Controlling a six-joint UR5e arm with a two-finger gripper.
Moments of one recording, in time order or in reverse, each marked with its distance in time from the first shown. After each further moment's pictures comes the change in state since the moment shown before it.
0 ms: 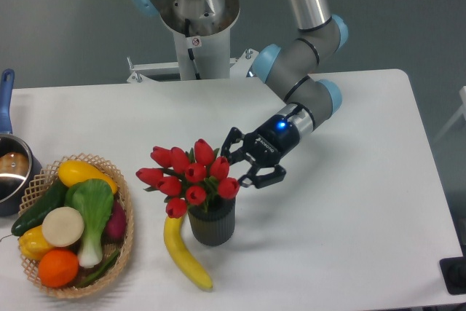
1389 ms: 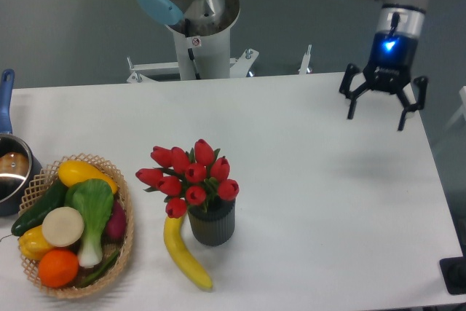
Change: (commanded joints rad) arm 0.319 0.376 0.199 -0.021 1.239 -0.184
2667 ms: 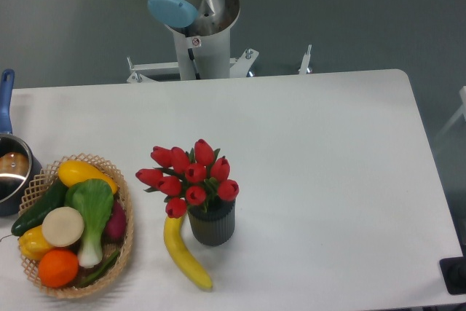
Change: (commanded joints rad) arm 0.259 0.265 0.385 -0.894 0.430 0.414
